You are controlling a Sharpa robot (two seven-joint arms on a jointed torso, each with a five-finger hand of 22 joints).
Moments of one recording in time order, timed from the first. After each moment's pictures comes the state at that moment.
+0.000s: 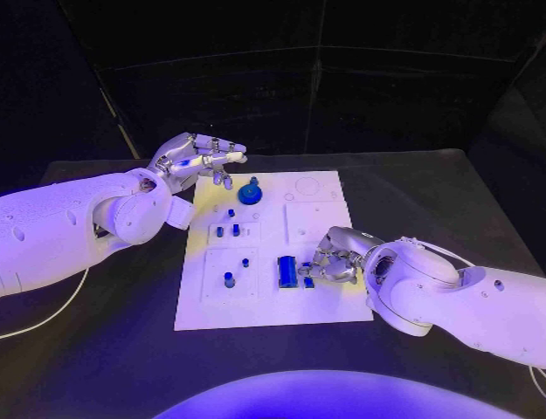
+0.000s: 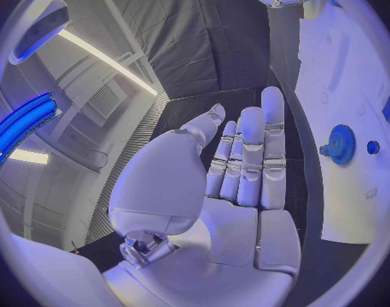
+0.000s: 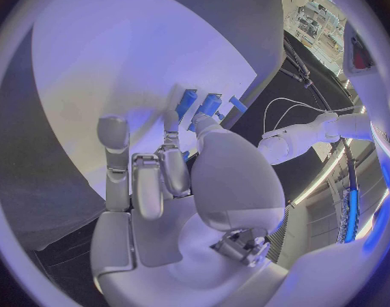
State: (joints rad) left arm 1.23 -0.86 -0.10 1.42 -0.12 -0.11 0.38; left_hand 1.30 -0.04 0.33 -0.07 0.05 1.01 0.19 0.10 0.07 1.07 0.12 0.17 0.07 1.22 0.03 0.99 0.53 0.17 1.23 0.12 0.59 0.57; right arm 0.97 -0.83 -0.02 1.80 -1.41 -0.31 -0.58; right_hand 1.17 -0.09 0.05 0.29 0.27 1.13 0.04 0.29 0.43 1.45 -0.03 1.31 1.31 1.47 -0.09 1.53 1.31 0.16 1.25 0.02 1.15 0.71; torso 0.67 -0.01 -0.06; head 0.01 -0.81
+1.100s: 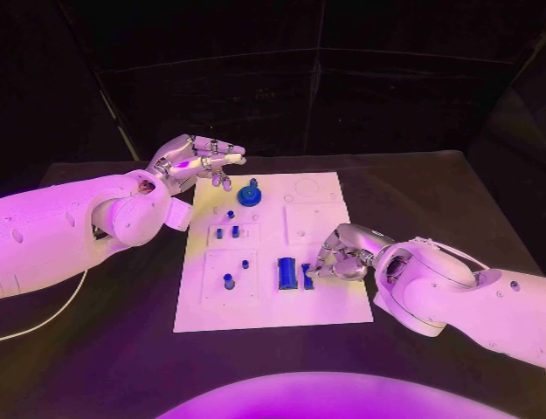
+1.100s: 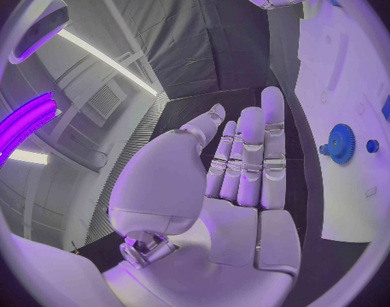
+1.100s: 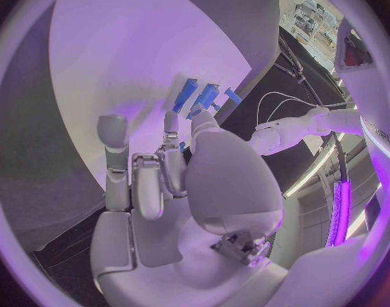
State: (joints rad) left arm 1.23 -0.86 -0.10 1.42 -0.12 -0.11 0.37; left_hand 1.30 -0.04 0.33 -0.07 0.05 1.01 0.19 0.10 0.07 1.07 0.12 0.17 0.07 1.22 0.03 0.99 0.53 0.17 1.23 0.12 0.59 0.57; right arm 0.97 -0.88 -0.02 1.80 -1.39 -0.35 -0.46; right_hand 1.27 -0.09 -0.06 0.22 0.20 1.12 0.05 0.28 0.44 1.45 -0.03 1.31 1.31 1.47 -0.09 1.53 1.31 0.16 1.25 0.02 1.14 0.69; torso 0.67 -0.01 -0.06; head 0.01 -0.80
